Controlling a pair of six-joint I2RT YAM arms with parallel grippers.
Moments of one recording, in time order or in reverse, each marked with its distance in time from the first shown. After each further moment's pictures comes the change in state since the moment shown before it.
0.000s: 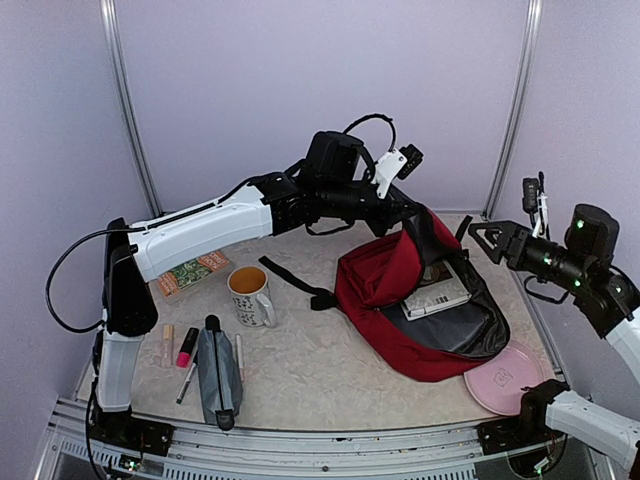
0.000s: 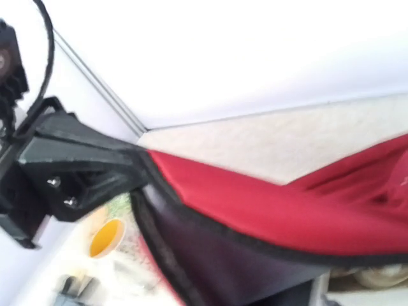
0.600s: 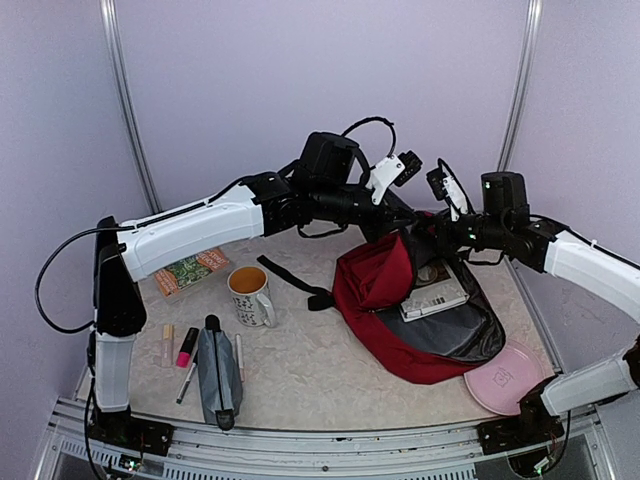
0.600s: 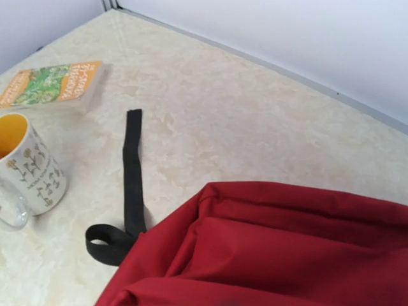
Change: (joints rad) left arm -0.005 -0.060 -0.075 -0.025 0.035 0.053; right arm 0.141 0.597 0.236 0.106 0.060 -0.523
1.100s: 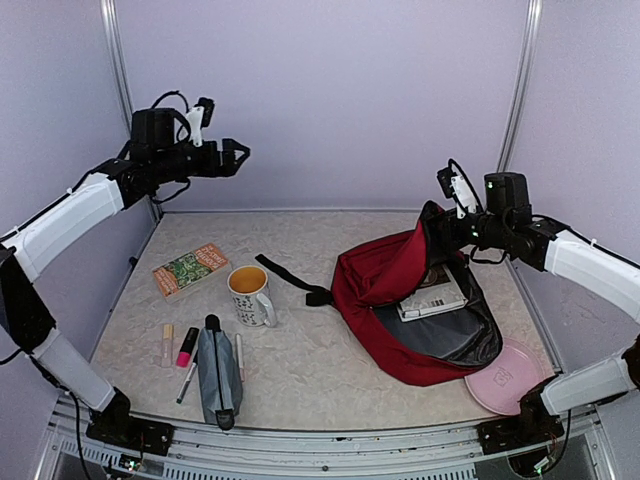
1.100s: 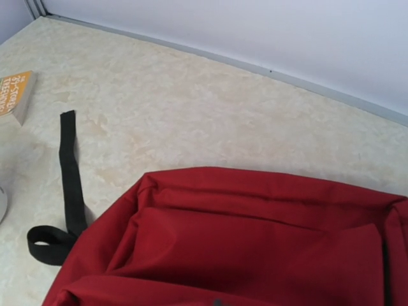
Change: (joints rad) left arm 0.507 -0.540 -0.515 0.072 -0.097 -0.257; right arm -0.035 0.009 -0.005 -0.003 0.120 0.061
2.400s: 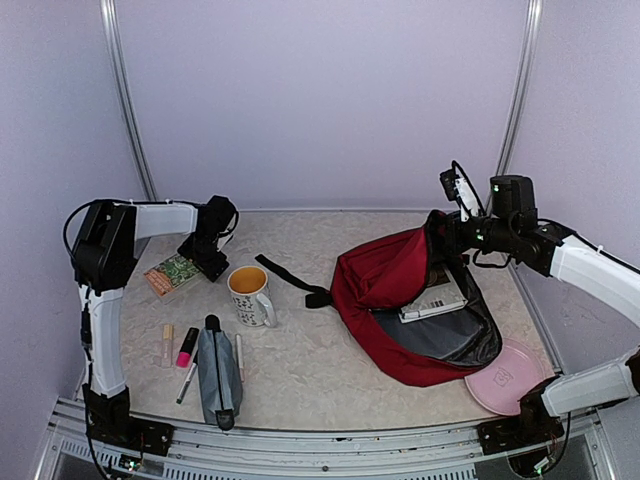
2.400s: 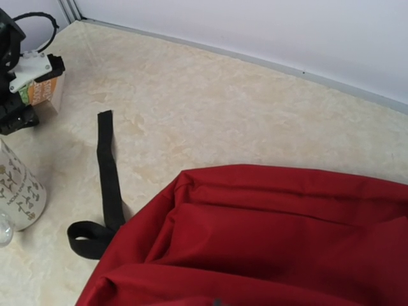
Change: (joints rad) left arm 0.154 0.612 0.035 -0.483 -0.669 0.320; right arm -0.001 -0.049 -0.031 -0.003 -0.086 0.034
